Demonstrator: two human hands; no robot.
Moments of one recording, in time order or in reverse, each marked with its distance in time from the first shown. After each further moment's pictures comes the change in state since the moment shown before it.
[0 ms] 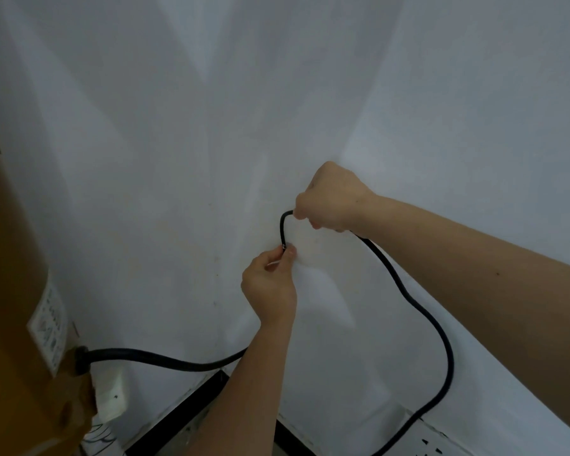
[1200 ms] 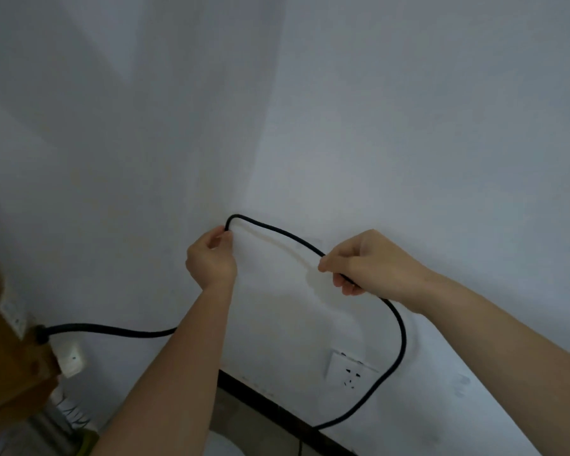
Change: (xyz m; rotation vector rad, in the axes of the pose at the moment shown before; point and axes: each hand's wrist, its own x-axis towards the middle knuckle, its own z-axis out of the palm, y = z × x) left_hand -0.003 0.024 -0.002 0.264 -0.026 0.005; right_hand -0.137 0.105 -0.046 0.354 -0.123 0.241
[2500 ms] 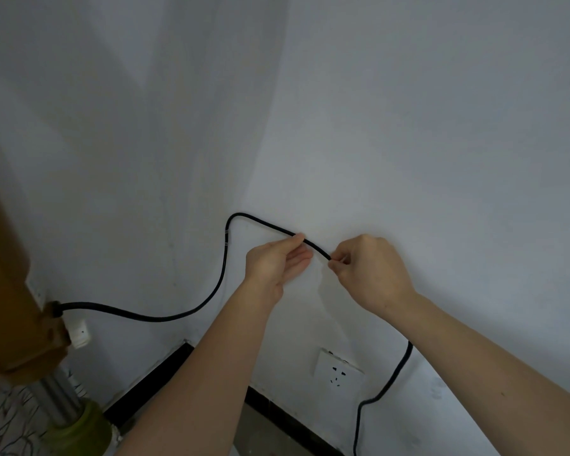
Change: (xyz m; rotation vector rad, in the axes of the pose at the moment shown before) left_hand -0.087 0.071 0.013 -0.521 -0.629 -0.602; right_hand -0.001 0.018 -0.002 -0.525 0.400 -0.274
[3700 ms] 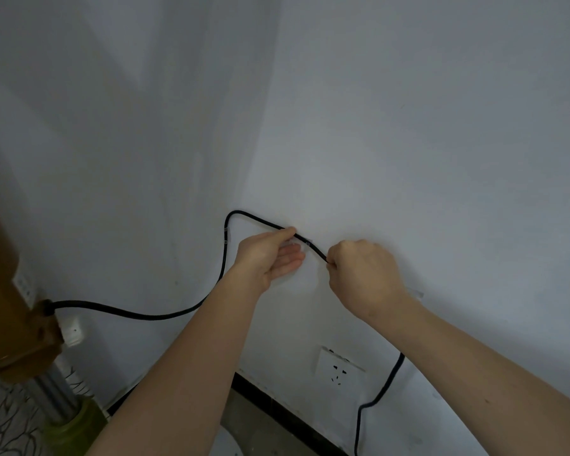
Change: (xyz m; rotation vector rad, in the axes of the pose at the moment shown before) left_hand 0.003 0.015 -0.004 0.178 0.031 -0.052; right_hand 0.000 -0.003 0.012 -0.354 -0.046 -0.107
